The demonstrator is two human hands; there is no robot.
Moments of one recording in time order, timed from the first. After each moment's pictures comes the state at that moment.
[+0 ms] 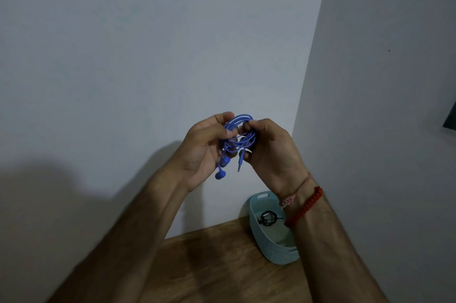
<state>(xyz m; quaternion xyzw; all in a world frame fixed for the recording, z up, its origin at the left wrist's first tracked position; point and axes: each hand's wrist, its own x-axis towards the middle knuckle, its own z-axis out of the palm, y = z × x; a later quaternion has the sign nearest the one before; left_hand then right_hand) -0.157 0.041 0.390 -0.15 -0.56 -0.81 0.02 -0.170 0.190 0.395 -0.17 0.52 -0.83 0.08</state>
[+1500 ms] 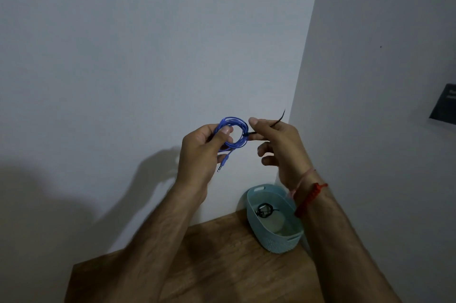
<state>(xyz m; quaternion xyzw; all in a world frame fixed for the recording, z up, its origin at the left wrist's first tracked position) -0.144 0.046 0.362 -0.02 -0.65 -0.73 0.19 -0.167 0.204 0.387 -0.05 0.71 -0.70 -0.06</state>
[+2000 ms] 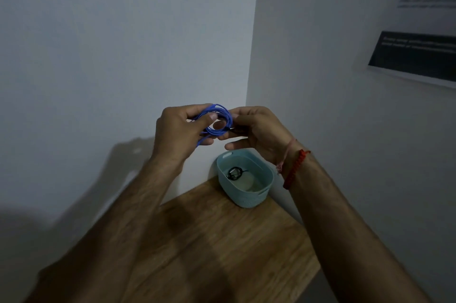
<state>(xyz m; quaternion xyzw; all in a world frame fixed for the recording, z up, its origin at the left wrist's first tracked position) -0.155 0.055 0.348 -0.10 -0.77 -0.62 0.14 -0.146 0.231 0.363 -0.06 0.69 -0.72 0.04</state>
